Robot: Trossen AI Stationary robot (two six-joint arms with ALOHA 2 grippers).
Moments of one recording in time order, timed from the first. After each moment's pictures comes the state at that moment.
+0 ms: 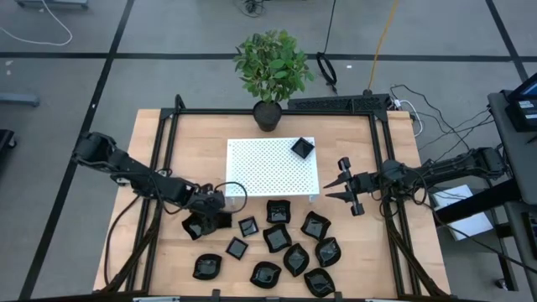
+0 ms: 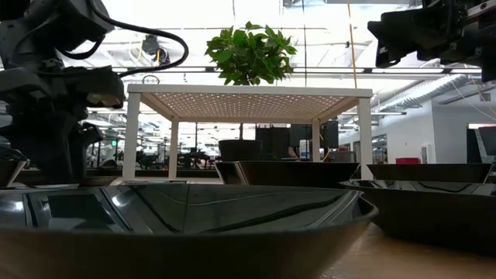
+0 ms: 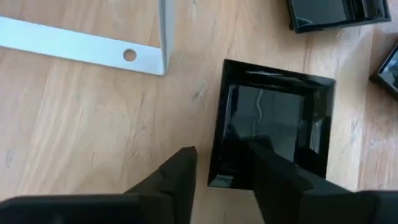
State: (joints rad) left arm -0.35 1.35 0.50 -0.23 -0.05 -0.54; right arm 0.10 0.72 0.11 0.73 -0.16 -0.09
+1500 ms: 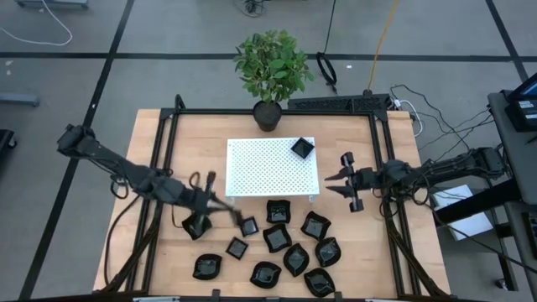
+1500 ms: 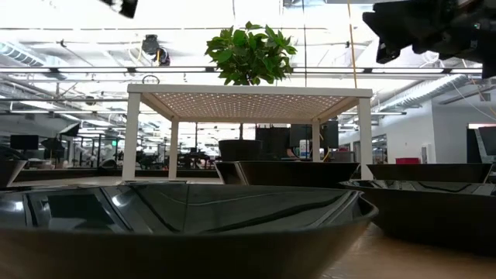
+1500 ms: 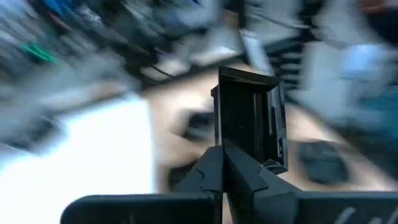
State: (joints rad) left arm -0.44 0.98 0.61 0.13 -0.26 0.18; right arm 0.10 0.72 0.11 0.84 -0.04 -0.07
